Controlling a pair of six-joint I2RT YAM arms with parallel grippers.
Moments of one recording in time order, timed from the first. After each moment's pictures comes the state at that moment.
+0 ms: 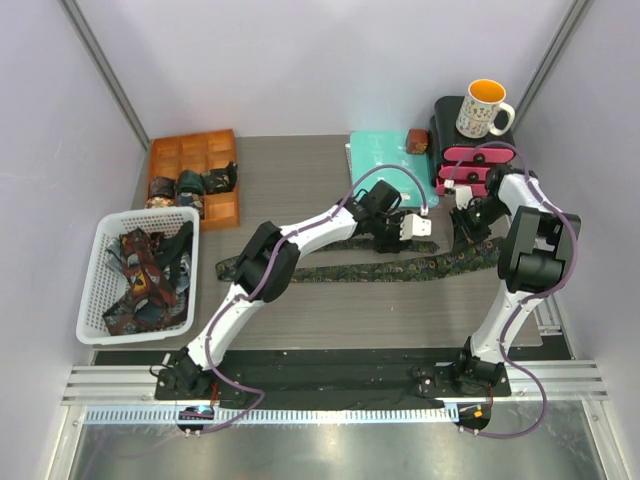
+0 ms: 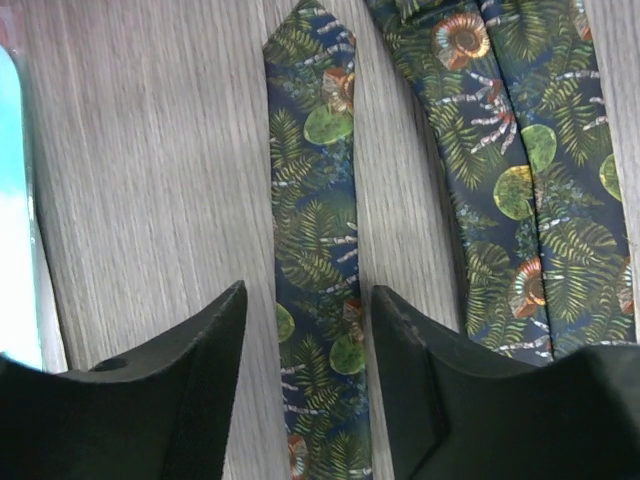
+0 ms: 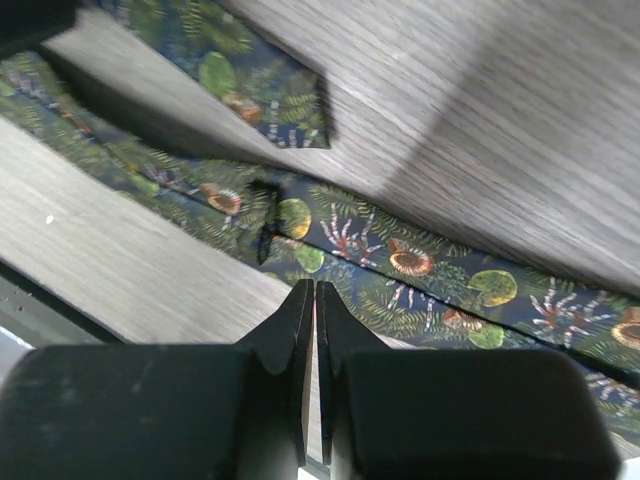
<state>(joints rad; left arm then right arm) -0.85 2.48 2.07 -0.42 0.48 0.76 -0.24 1.94 1.46 -1.11 -0.42 -0.68</state>
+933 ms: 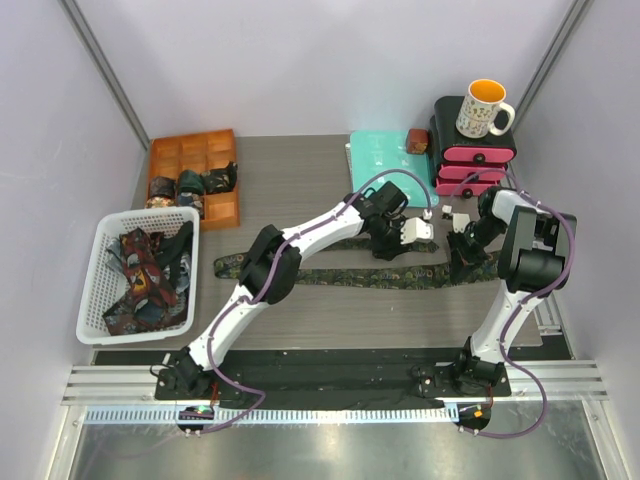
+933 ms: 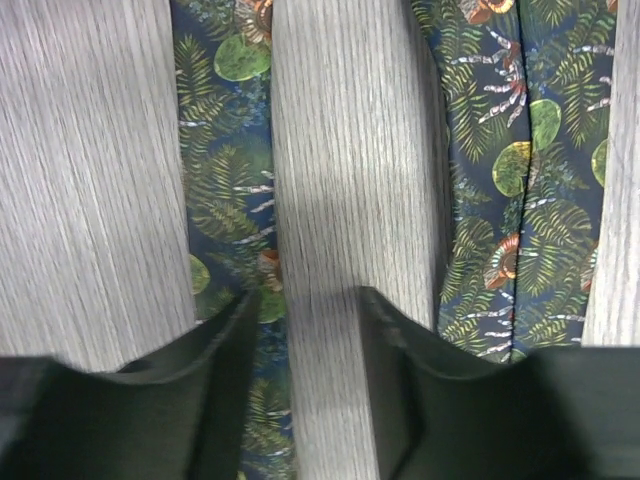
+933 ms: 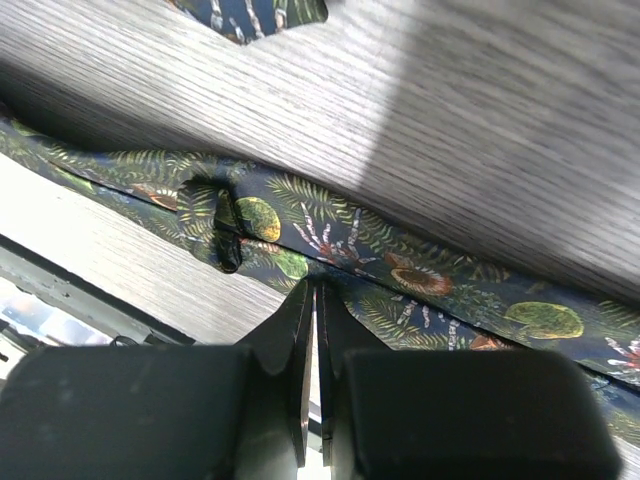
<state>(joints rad) -0.88 2.52 2.24 -0.75 0.40 0.72 -0.24 1.95 1.26 -1.08 -0.34 -0.52</state>
